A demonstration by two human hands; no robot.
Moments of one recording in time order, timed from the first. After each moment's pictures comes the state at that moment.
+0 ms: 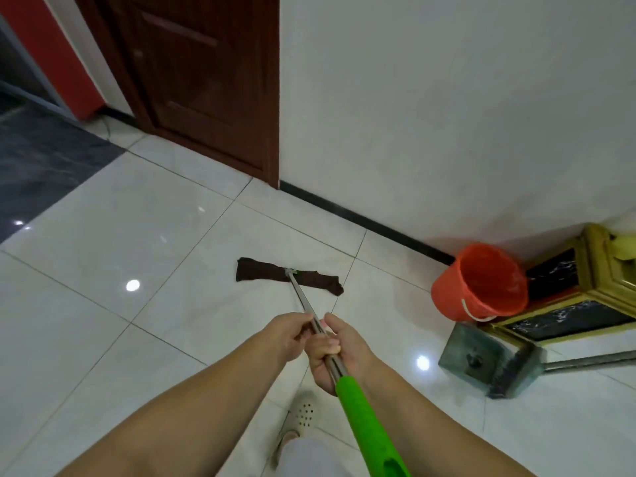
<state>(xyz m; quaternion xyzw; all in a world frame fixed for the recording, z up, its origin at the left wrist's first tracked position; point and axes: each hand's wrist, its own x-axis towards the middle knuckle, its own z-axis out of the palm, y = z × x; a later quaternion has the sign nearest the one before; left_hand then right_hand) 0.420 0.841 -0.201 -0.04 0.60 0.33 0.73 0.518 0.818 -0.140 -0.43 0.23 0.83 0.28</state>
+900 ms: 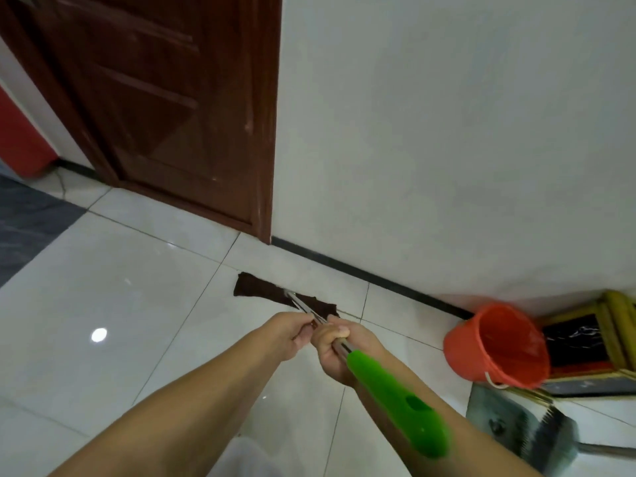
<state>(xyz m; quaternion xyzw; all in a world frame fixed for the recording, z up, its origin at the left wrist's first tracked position) 0.275 1.171 -0.186 0.03 0.57 0.30 0.76 0.385 1.140 -0.099 -0.37 0.31 0.81 0.34</state>
